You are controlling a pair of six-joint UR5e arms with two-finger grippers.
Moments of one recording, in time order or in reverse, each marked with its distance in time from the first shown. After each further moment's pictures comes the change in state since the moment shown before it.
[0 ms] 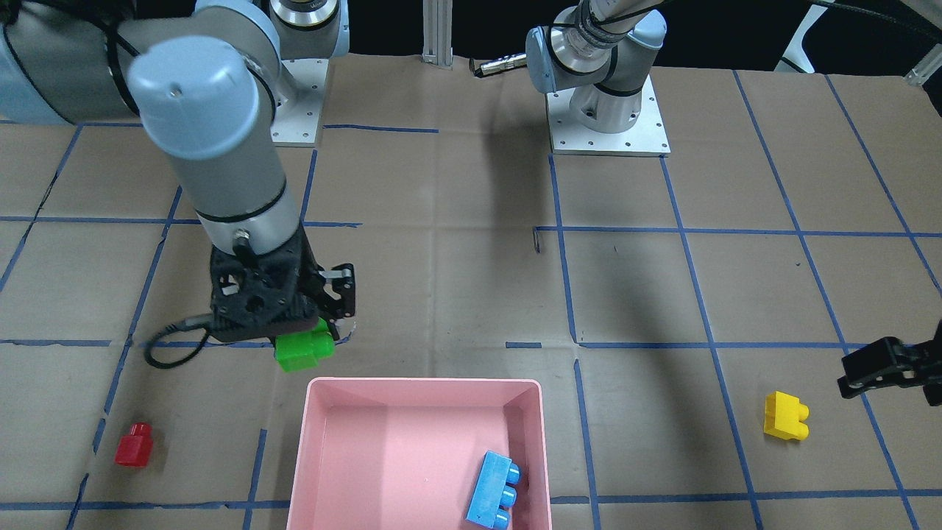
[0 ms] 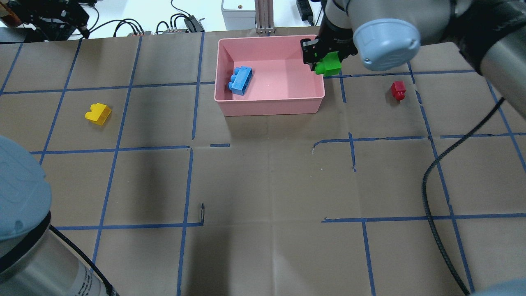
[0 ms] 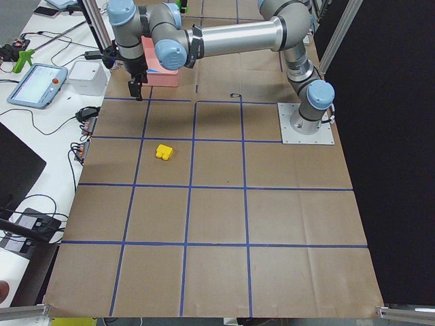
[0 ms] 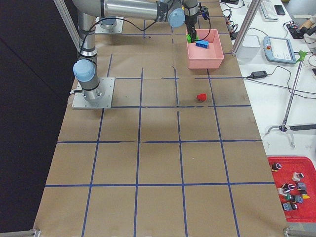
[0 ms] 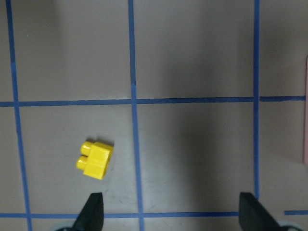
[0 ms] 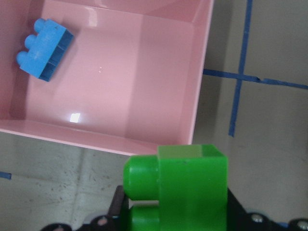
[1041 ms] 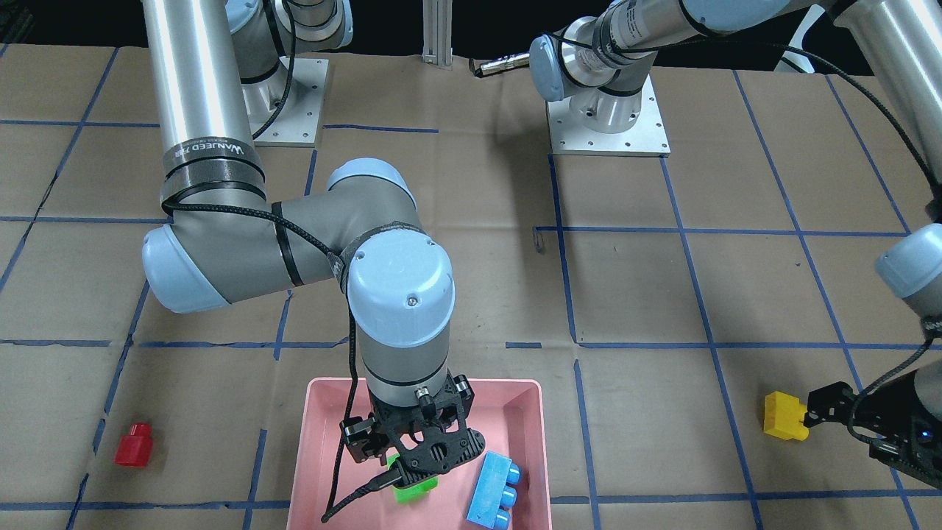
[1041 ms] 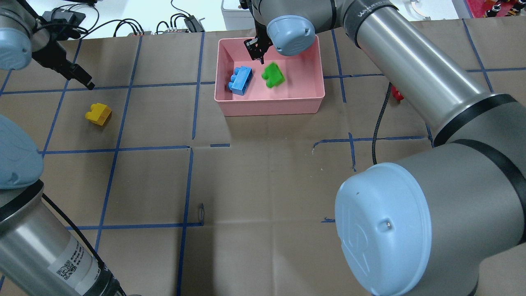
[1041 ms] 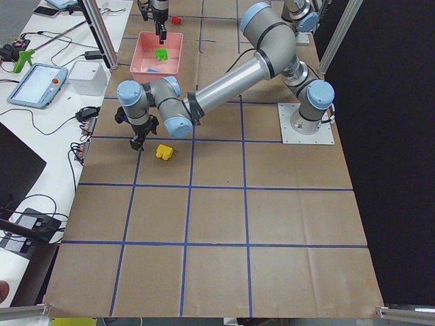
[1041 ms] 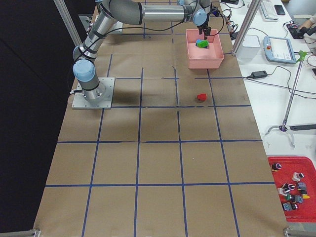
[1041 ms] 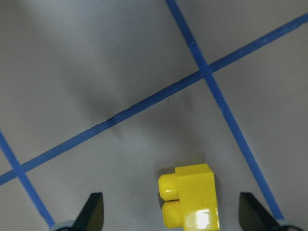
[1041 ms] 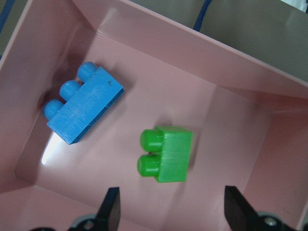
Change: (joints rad) left arm 0.090 -0.132 -0.311 0.437 -0.046 0.387; right arm 0.118 0.335 -0.358 0.032 -0.094 -0.083
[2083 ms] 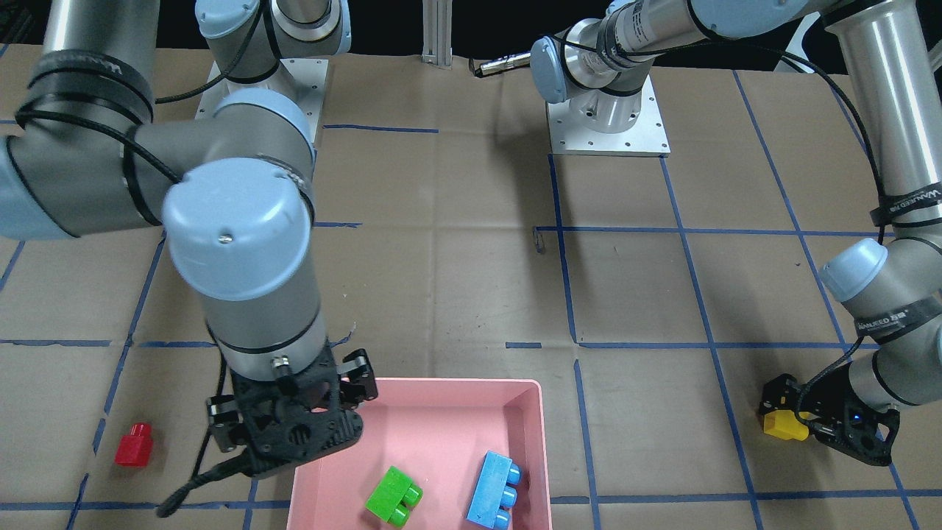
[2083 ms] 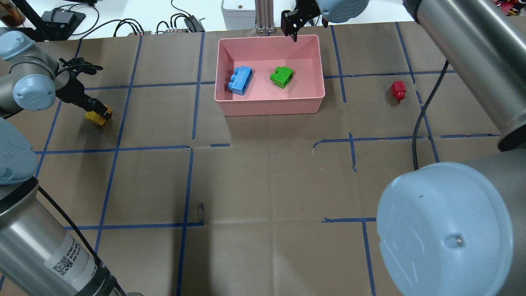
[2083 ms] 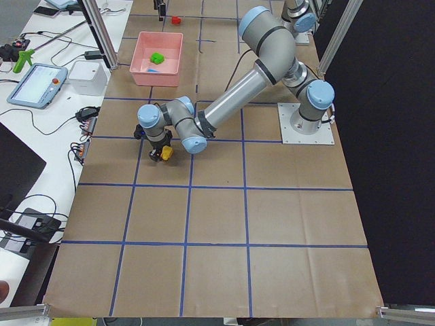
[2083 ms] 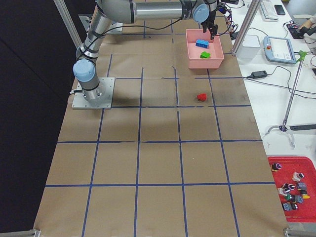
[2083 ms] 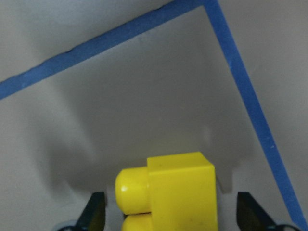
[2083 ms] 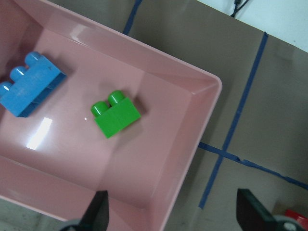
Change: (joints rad) left arm 0.024 -0.018 -0.160 0.113 -0.037 -0.007; right arm -0.160 -0.150 0.021 0.130 -0.003 -0.161
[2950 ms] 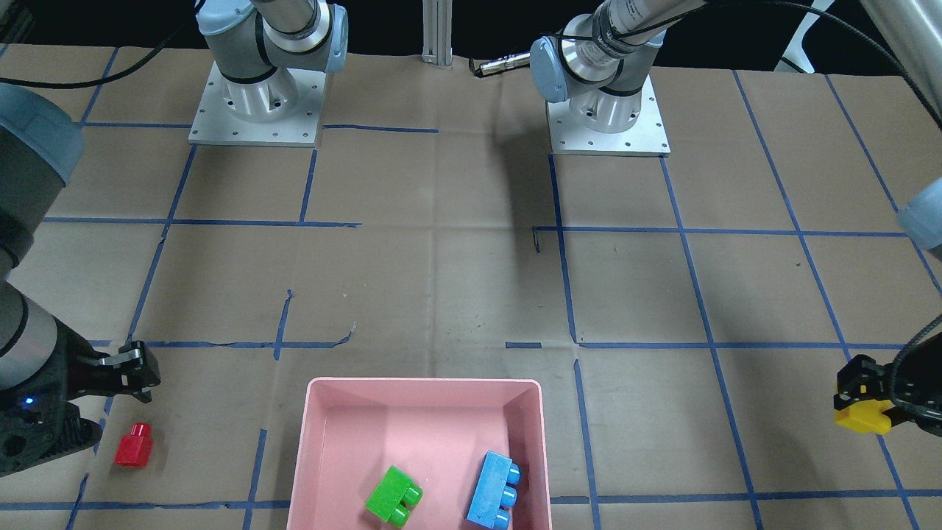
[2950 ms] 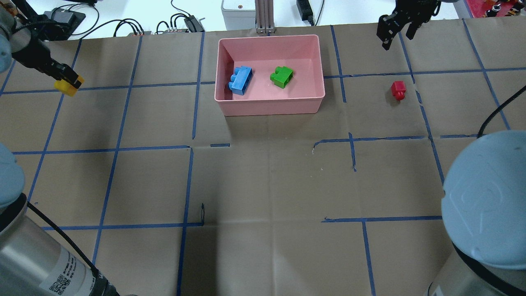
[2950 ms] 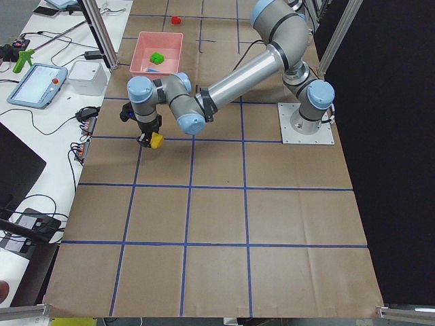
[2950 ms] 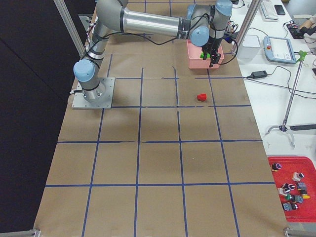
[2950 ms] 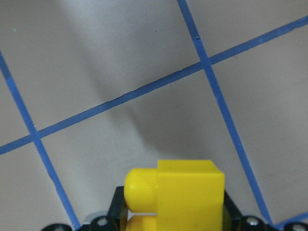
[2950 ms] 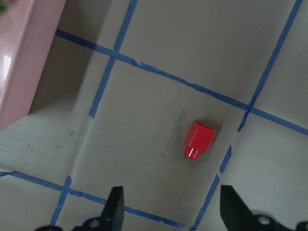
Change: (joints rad) left arm -0.005 0.159 0.215 -0.292 0.017 -0.073; right arm -0.284 -0.044 0.117 0.130 0.006 -0.237
